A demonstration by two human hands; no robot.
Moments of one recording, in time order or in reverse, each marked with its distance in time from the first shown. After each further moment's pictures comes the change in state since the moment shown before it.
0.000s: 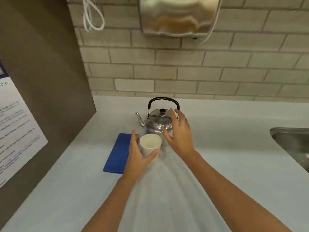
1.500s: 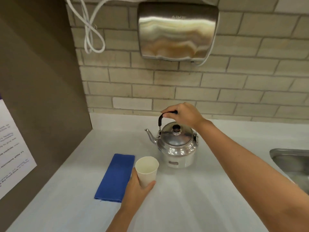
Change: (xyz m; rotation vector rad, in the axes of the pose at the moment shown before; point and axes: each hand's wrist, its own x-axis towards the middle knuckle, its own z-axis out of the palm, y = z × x) left_hand 0.007 -0.034 0.020 0.187 0.023 -0.087; right_hand 0.145 0.028 -0.052 0.094 -0.376 -0.120
